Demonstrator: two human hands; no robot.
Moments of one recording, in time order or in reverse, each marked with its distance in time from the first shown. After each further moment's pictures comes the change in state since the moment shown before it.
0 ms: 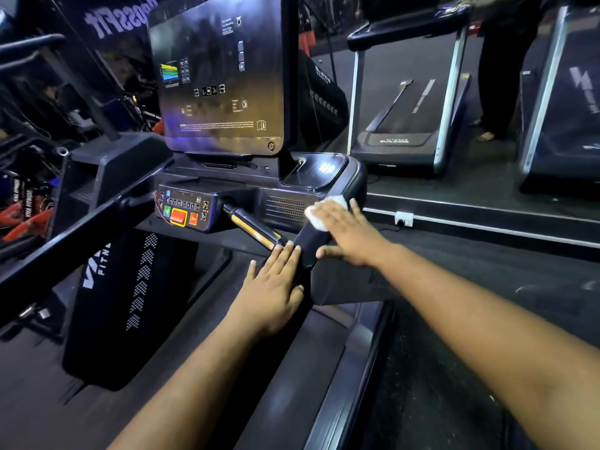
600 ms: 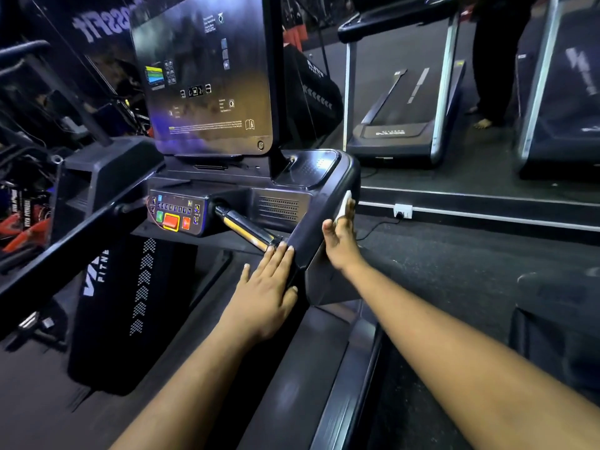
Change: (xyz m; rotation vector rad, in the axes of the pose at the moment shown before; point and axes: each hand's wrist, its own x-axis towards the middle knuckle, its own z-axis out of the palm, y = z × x) left_hand 0.000 -0.002 0.001 -0.006 0.001 0.002; right_hand 0.014 -0.020 0.062 0.801 0.560 0.504
